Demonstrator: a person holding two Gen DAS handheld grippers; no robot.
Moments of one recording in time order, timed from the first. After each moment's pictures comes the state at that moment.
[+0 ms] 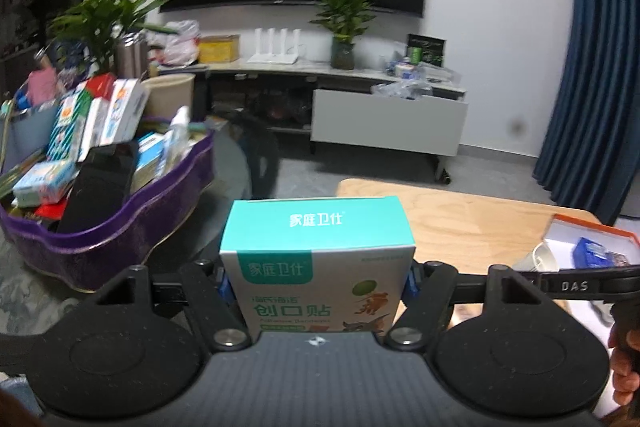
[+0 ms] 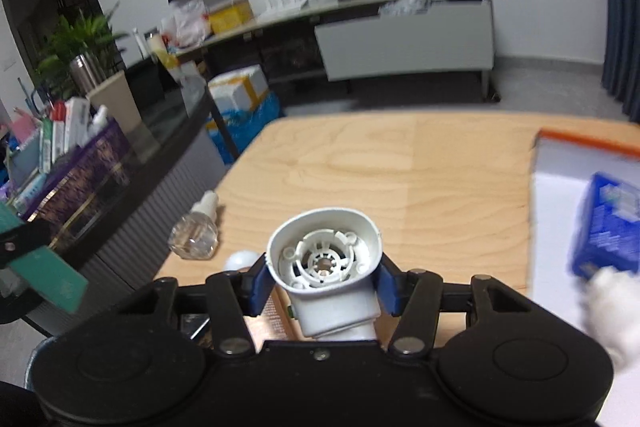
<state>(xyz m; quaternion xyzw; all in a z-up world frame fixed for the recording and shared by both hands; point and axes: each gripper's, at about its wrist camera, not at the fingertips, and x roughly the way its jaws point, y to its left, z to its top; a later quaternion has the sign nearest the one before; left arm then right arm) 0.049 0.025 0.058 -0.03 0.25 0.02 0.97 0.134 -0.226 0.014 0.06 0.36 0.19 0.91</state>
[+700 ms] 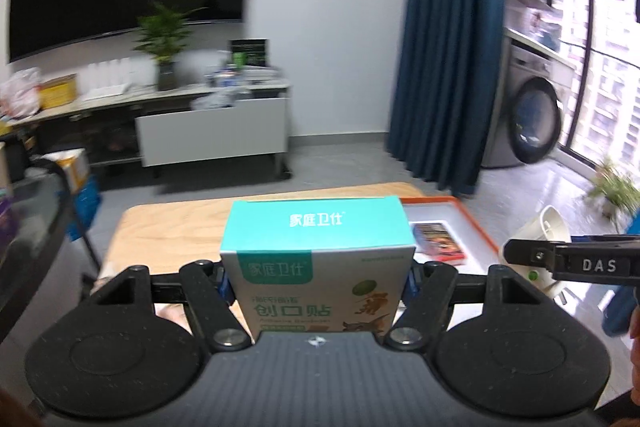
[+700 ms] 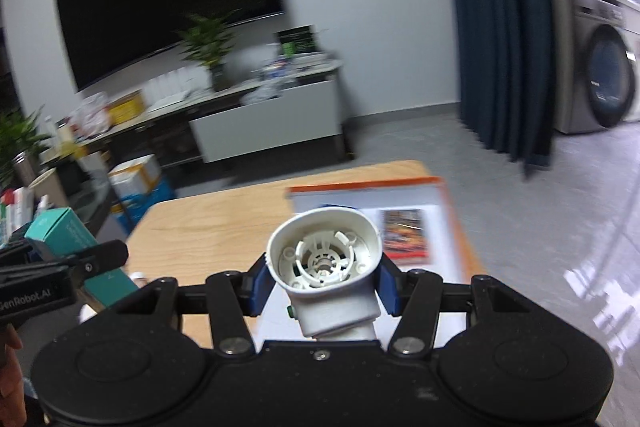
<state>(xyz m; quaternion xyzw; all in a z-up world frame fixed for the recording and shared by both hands) 0.027 -0.153 0.072 0.03 0.24 -0.19 0.95 -0.023 -0.413 0.093 0.09 0.28 0.01 0.96</state>
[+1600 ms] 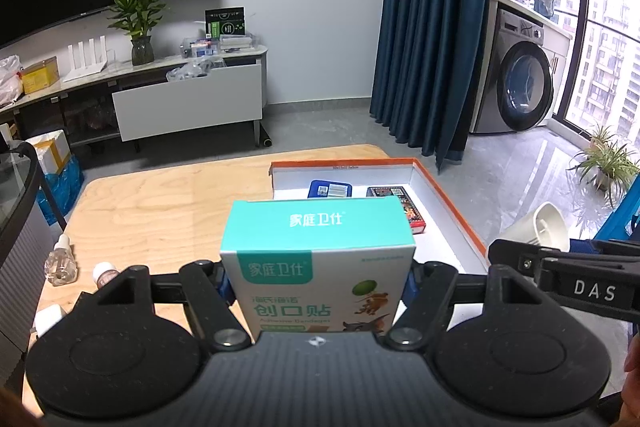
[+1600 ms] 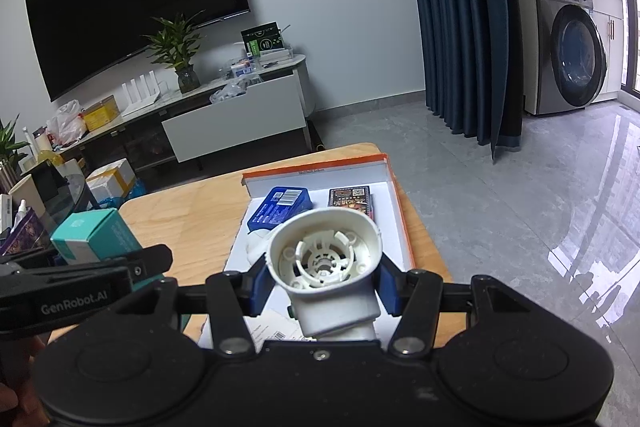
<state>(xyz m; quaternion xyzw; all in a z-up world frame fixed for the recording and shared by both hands) 0.023 -0.210 0.048 0.04 0.28 -0.18 0.94 -0.043 -0.440 0.075 0.11 0.29 -0.02 0.95</state>
